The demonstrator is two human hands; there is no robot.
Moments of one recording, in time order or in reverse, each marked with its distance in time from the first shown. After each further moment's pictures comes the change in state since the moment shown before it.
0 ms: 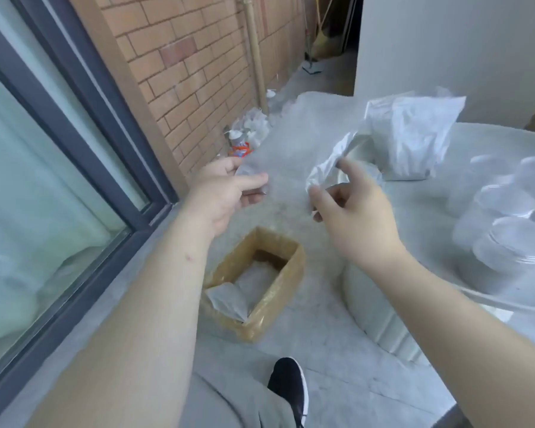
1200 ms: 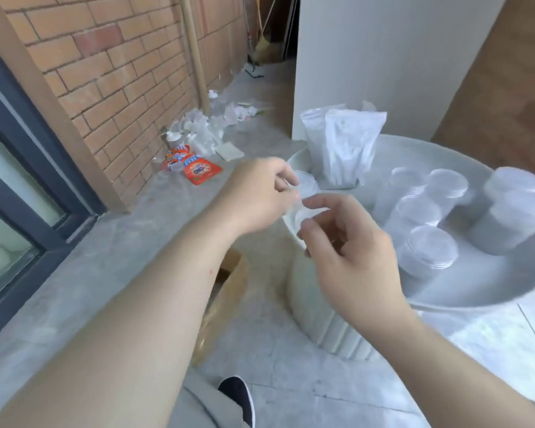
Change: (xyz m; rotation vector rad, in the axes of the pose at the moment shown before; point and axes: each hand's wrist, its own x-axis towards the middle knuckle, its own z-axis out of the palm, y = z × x) left_hand 0.017 0.002 0.126 0.713 -0.340 0.352; right_hand -0.042 0.003 -0.068 -0.042 0.155 -0.054
